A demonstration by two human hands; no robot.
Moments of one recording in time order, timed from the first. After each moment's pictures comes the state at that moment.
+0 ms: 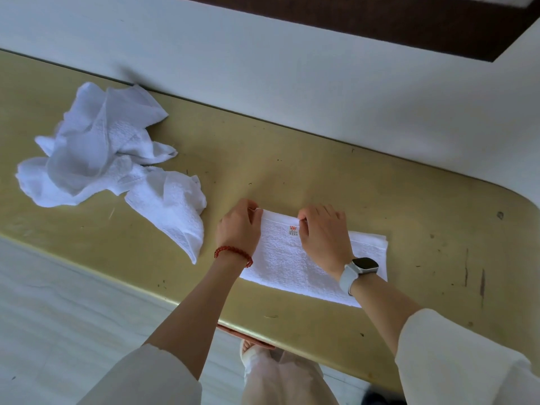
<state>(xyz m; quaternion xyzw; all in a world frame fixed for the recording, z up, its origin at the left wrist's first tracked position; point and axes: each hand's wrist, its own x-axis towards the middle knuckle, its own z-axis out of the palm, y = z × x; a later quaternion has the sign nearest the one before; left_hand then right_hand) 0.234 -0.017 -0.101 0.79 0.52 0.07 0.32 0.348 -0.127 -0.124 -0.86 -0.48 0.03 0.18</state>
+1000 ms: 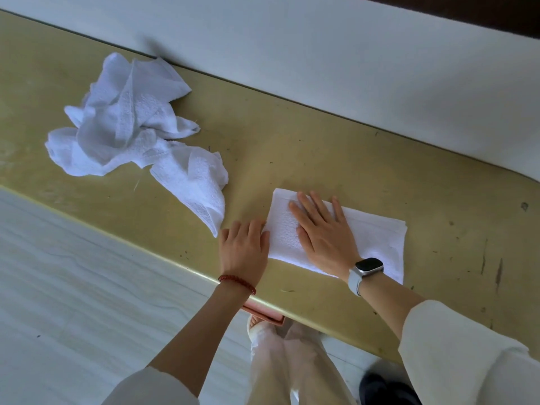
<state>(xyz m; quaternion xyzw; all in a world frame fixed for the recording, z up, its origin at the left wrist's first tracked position) 0.164 -0.056 -0.126 0.90 0.42 0.11 0.10 0.316 -0.143 -0.136 -0.79 -0.61 0.08 0.07</state>
